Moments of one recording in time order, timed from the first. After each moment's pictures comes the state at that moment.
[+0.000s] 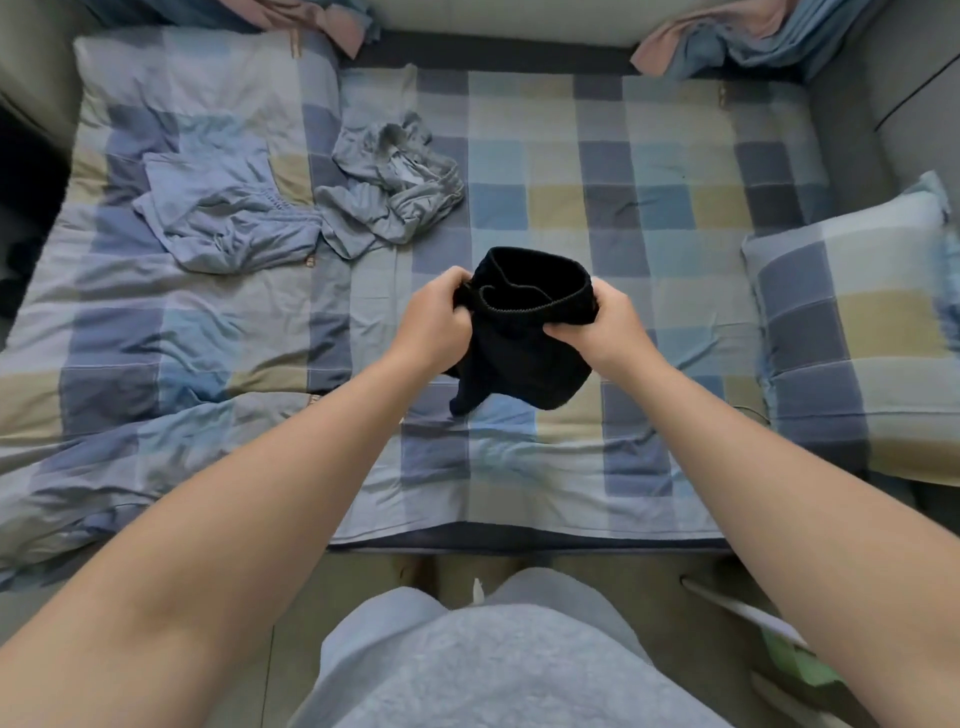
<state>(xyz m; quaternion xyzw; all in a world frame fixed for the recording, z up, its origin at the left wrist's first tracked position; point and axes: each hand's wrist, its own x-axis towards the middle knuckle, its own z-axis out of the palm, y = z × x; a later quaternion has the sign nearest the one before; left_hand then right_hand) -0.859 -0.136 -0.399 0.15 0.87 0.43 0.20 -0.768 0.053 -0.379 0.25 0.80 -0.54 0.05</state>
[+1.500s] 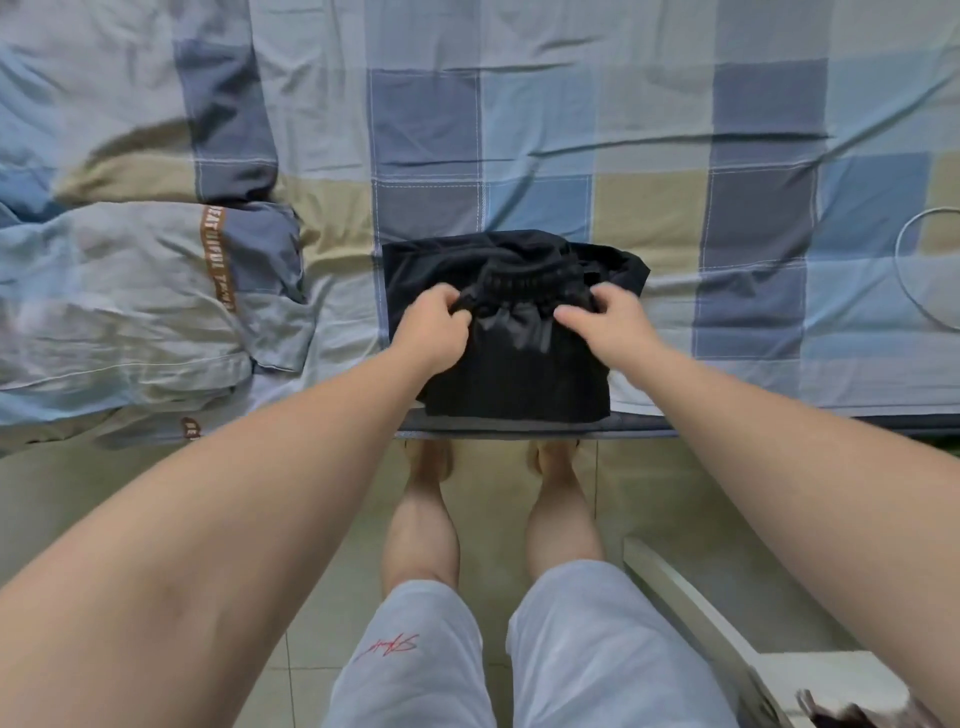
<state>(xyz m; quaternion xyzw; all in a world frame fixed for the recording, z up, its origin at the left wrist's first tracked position) -0.746 -0.176 -0.760 -0.02 0.86 0.27 0.43 -0.656 0.025 -0.752 0.42 0.71 -0.51 0.24</state>
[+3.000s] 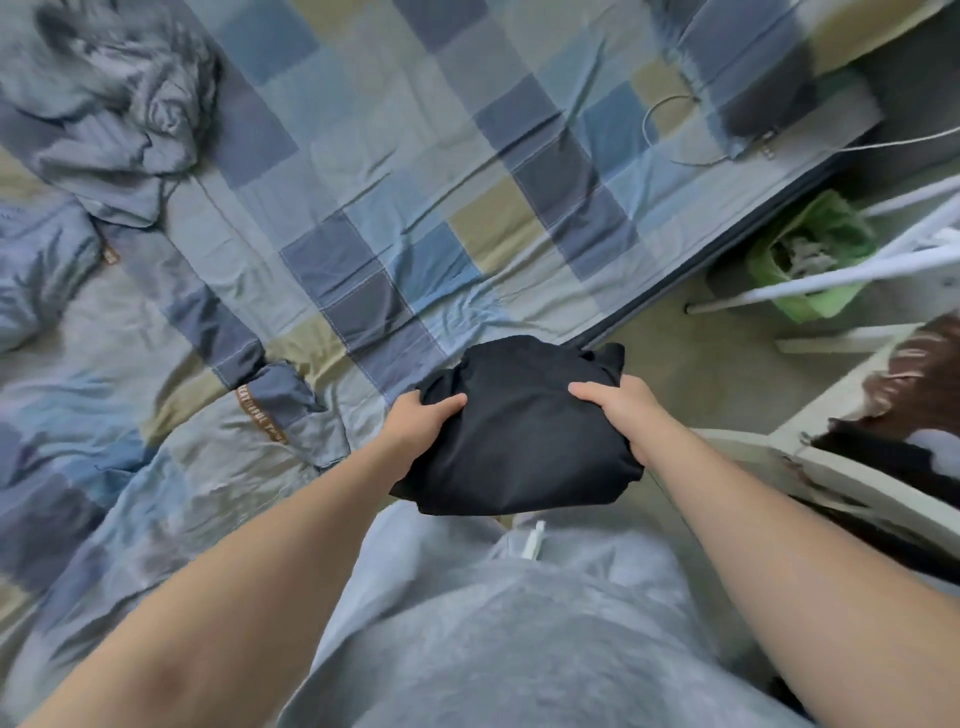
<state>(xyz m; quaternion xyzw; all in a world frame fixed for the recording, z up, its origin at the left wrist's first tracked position) -0.707 -0.226 -0.577 -0.01 0.78 0.22 0.59 -0.500 -0.070 -0.543 0.70 0.36 -0.61 0.09</state>
